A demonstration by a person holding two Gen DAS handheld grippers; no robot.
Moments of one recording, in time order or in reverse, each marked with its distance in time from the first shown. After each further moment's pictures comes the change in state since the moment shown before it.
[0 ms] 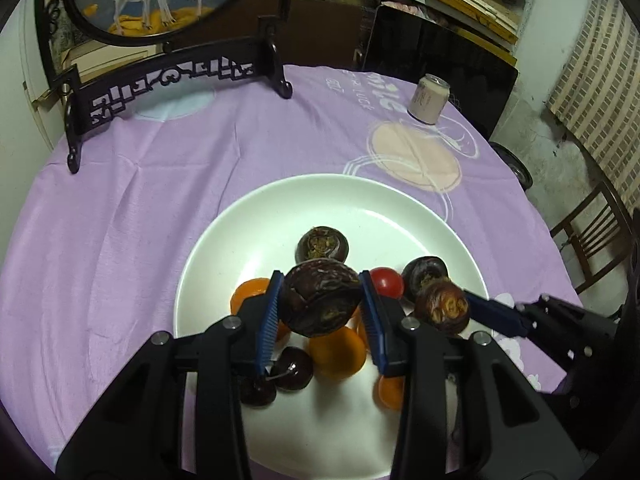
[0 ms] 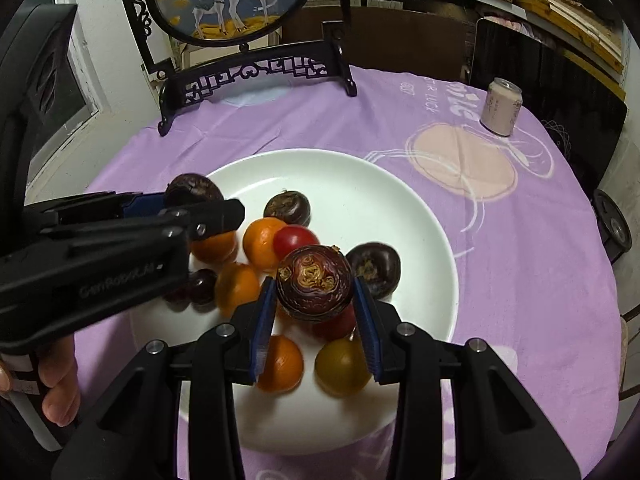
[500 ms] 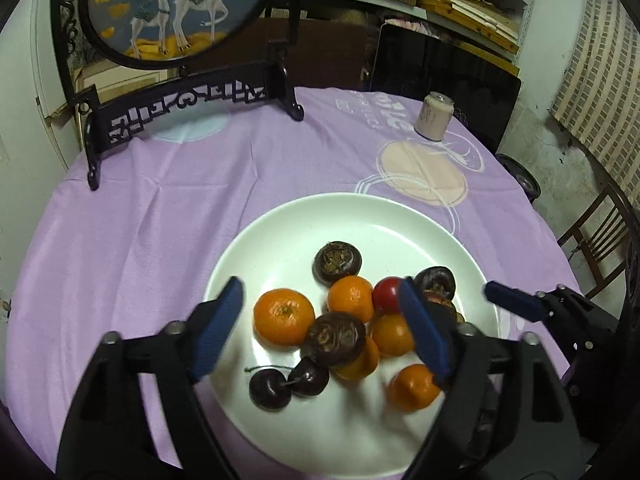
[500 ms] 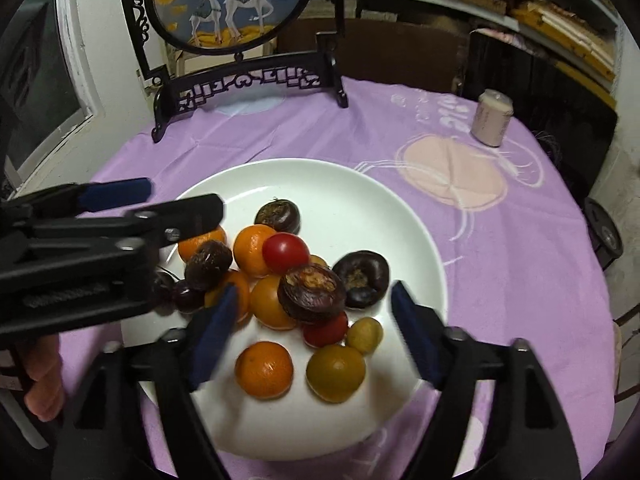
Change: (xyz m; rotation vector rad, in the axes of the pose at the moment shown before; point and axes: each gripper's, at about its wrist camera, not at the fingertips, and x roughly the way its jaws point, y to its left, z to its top) left arm -0.023 0.002 -0.008 0.015 -0.087 0.052; right arm -0.010 0.004 -0.010 -0.003 -0.060 -0.057
